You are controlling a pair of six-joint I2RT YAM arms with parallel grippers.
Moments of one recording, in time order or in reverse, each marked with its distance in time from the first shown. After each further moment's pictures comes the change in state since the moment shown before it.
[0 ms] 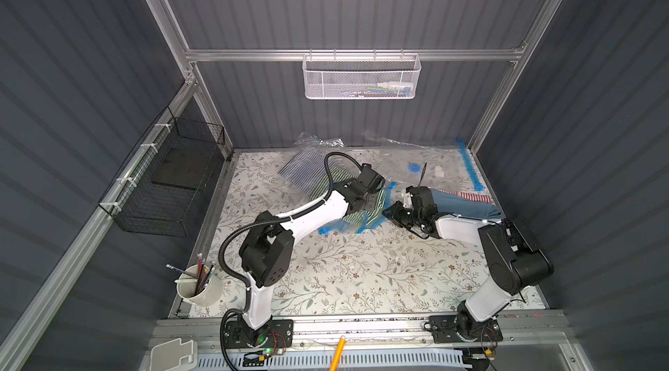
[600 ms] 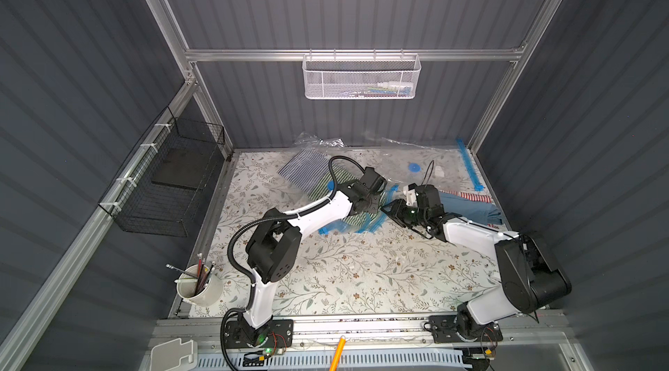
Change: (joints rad) left arm -0.001 0.036 0.018 0.023 0.074 -0.020; right arm 0.011 -0.101 -0.021 -0.024 -0.048 0.061
